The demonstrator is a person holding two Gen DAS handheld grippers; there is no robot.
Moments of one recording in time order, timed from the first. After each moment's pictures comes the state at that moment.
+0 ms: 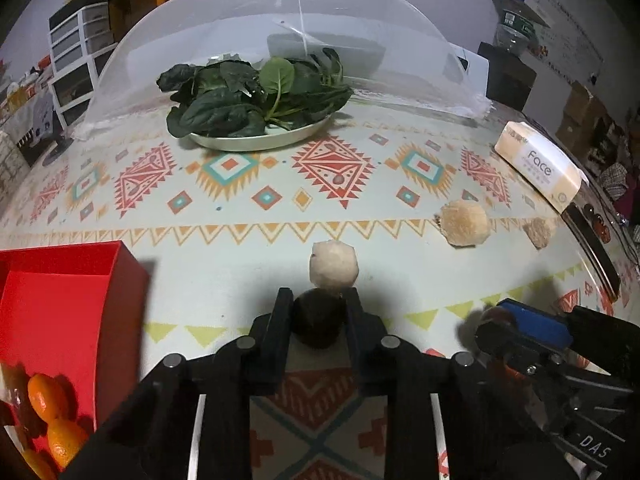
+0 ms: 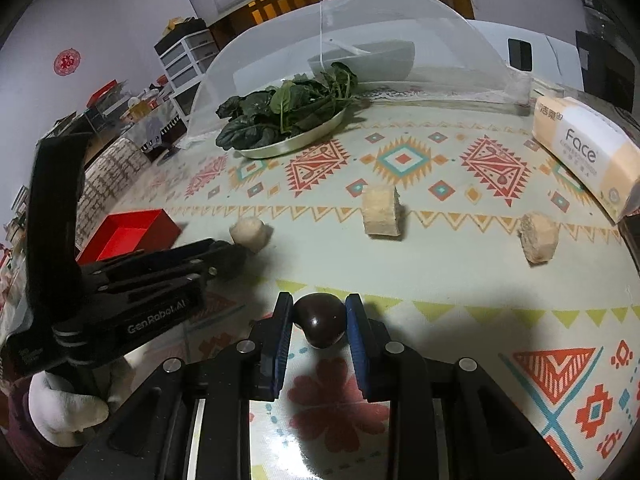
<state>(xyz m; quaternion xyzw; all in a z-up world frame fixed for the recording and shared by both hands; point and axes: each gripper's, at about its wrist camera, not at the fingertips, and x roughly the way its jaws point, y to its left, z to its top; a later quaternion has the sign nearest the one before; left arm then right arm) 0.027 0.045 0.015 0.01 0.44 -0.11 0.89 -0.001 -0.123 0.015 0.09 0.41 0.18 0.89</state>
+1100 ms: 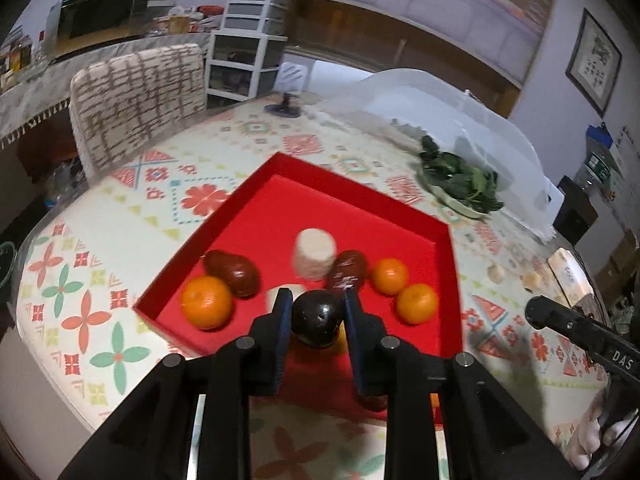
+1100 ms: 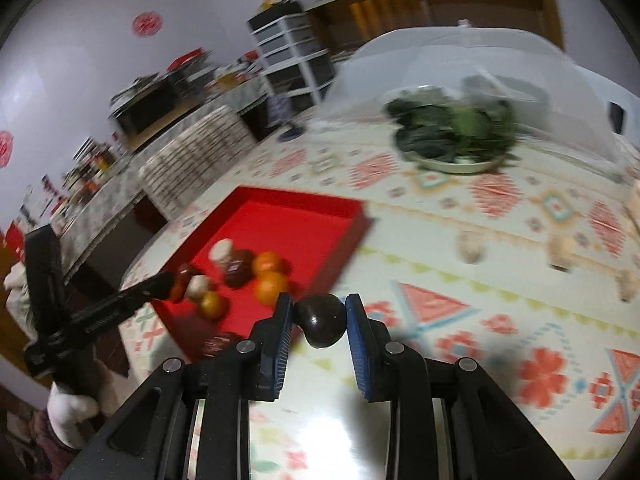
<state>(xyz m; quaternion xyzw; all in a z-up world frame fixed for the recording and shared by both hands) -0.138 0.292 0.061 -0.17 0.36 0.05 0.92 -0.057 0.023 0.083 0.05 0.40 0.31 0.86</state>
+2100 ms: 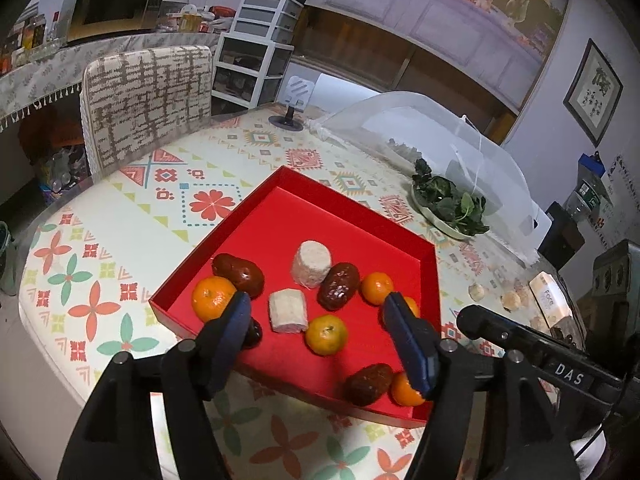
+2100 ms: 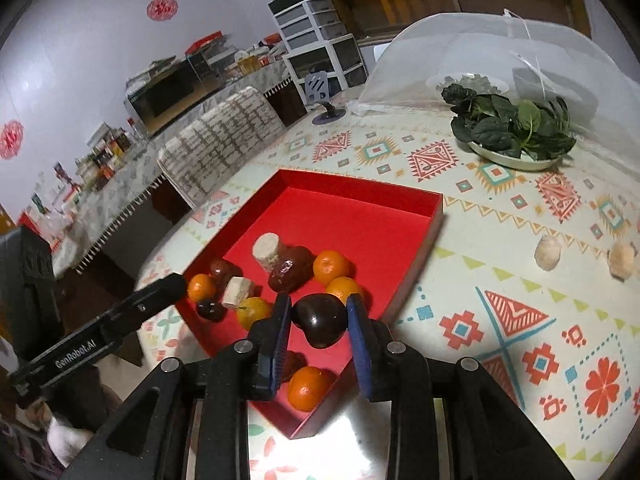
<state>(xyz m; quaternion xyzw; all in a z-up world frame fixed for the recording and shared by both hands) -0.159 0.298 0.080 -0.21 0.34 0.05 0.92 -0.053 0.075 0.077 0.06 0.41 0.35 0.84</state>
